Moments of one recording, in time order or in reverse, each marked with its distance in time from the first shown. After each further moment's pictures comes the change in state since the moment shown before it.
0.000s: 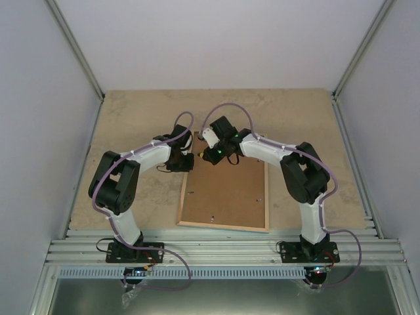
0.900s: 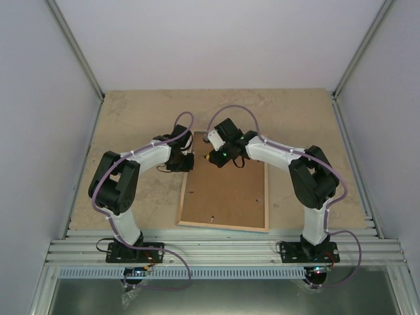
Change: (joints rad) left arm 0.000 -0.002 0.000 0.000 -0.008 -0.005; right arm 0.000 -0.094 -0.082 -0.048 0.066 0.004
